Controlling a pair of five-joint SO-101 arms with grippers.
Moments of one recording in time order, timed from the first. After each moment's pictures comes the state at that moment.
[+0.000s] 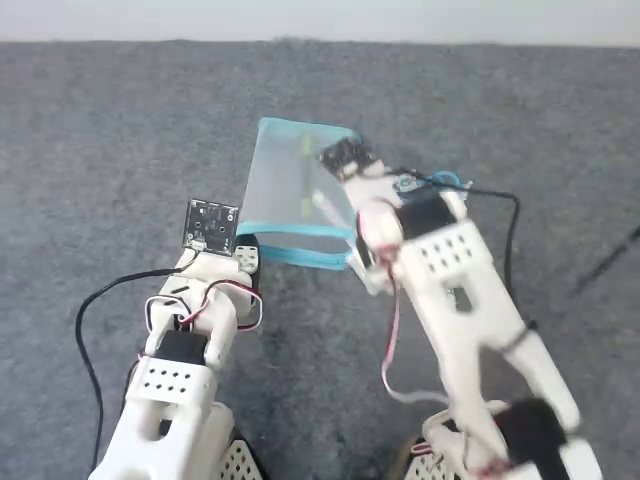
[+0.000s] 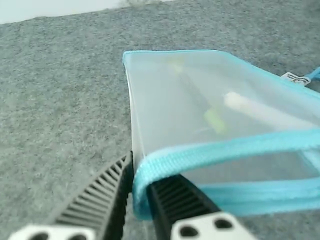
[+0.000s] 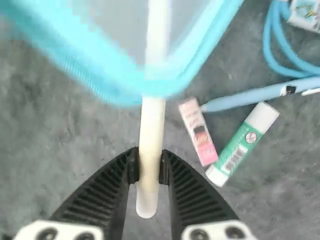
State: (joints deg) left arm 2.2 -57.8 85.2 18.9 1.8; right arm -26.9 -13.1 16.3 82.0 10.0
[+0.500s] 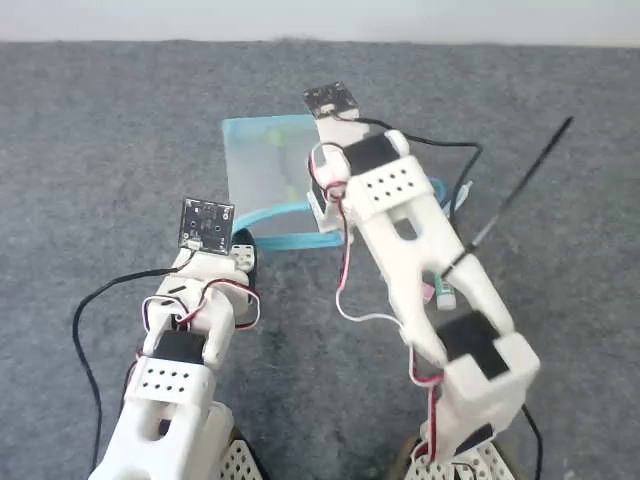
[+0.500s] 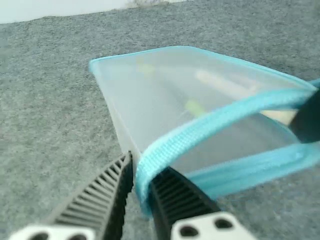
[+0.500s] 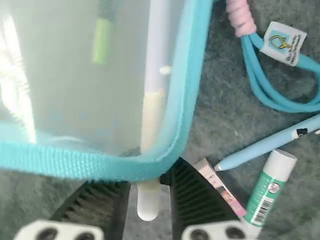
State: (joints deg) left arm 1.8 -57.8 85.1 18.9 2.2; right arm -30.2 15.0 -13.5 82.6 -8.0
